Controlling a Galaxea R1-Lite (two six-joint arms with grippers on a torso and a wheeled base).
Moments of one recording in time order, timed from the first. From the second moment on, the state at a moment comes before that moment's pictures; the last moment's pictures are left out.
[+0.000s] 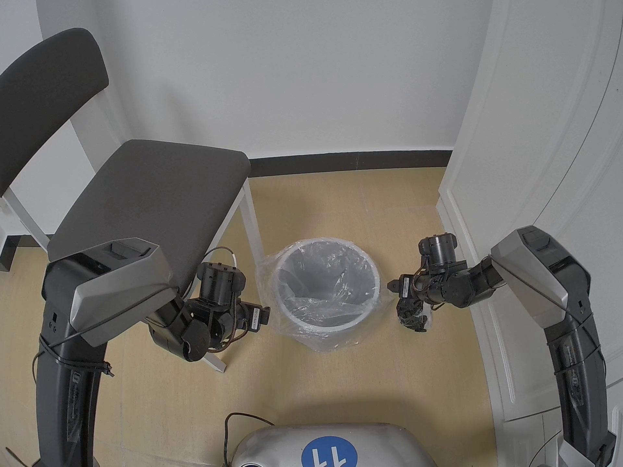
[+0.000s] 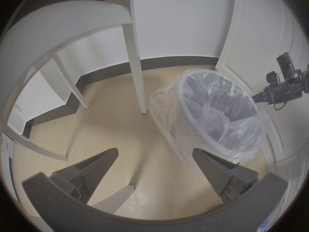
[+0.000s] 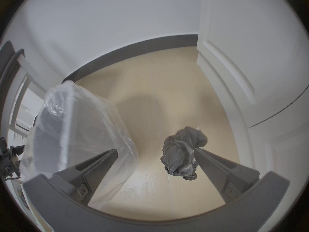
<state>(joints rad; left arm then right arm) -0.38 2.47 -1.07 -0.79 0.18 -0.05 0.26 2.62 -1.60 -0.35 -0.10 0.26</state>
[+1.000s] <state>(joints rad) -0.38 2.56 -1.16 -0.89 0.24 -0.05 0.53 2.51 -1.30 -0.77 -0.13 0.29</state>
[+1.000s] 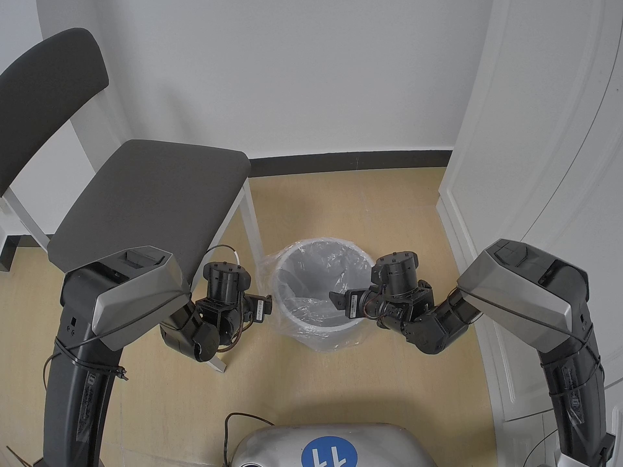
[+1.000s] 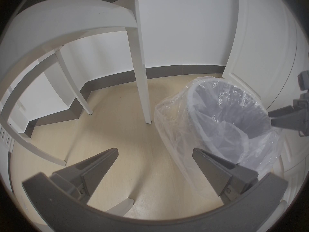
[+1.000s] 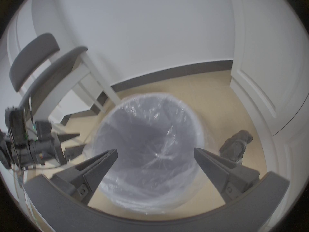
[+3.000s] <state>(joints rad) -0.63 2.54 -1.36 -0.63 0.44 -0.38 0.47 2.25 -1.08 -0.75 -0.12 0.15</state>
